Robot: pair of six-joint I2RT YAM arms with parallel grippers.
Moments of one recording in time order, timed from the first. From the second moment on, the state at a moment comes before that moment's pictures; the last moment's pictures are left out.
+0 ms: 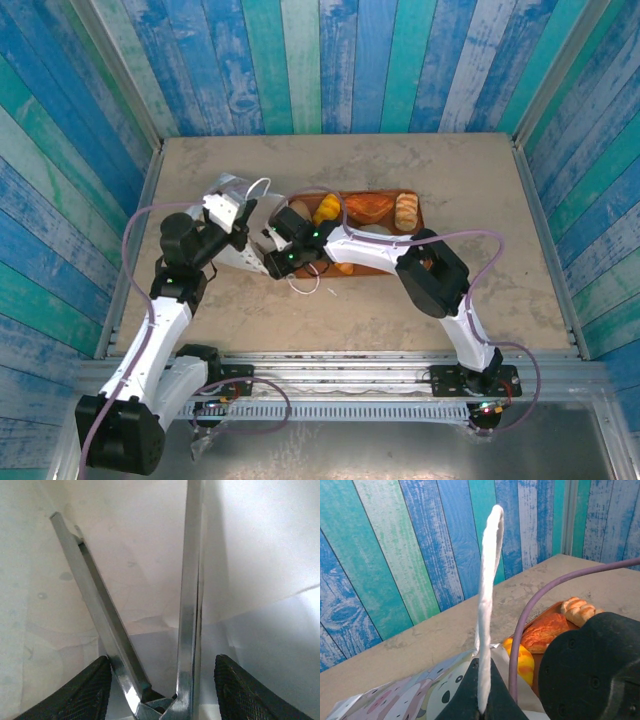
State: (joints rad) left arm -0.12 0.85 0.56 0.20 0.50 0.21; right arm 0.98 2.16 1.62 -0.42 -0.23 0.39
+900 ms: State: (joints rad) left arm -0.11 0.85 0.56 0.18 0.52 0.20; right arm 1.04 2.36 1.89 -0.41 -0.11 0.16
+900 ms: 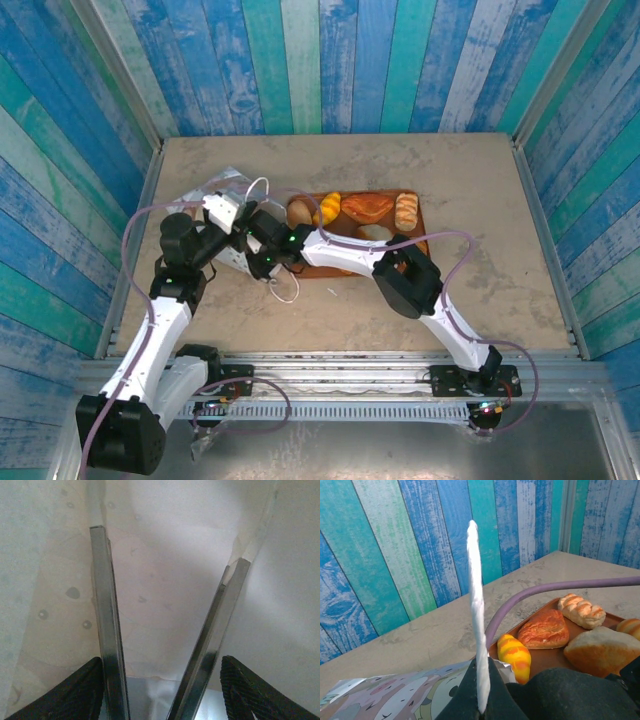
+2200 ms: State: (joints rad) left arm -0.11 0.78 0.51 0.25 0.49 0.24; right arm 1.00 2.22 1.82 -0.55 -0.07 0.15
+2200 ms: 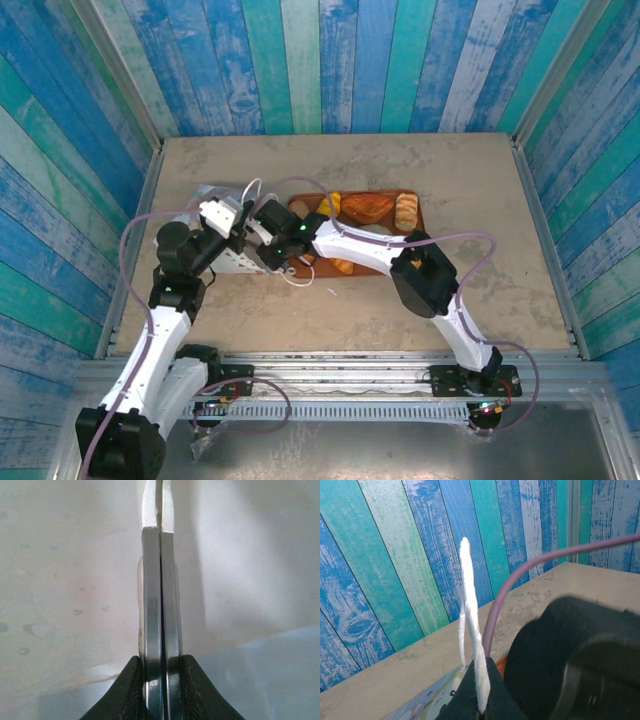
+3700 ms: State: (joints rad) left arm -0.06 0.99 0.72 -0.03 0.83 0.71; right arm 0.86 1.77 1.48 -0.65 -0.31 0.36
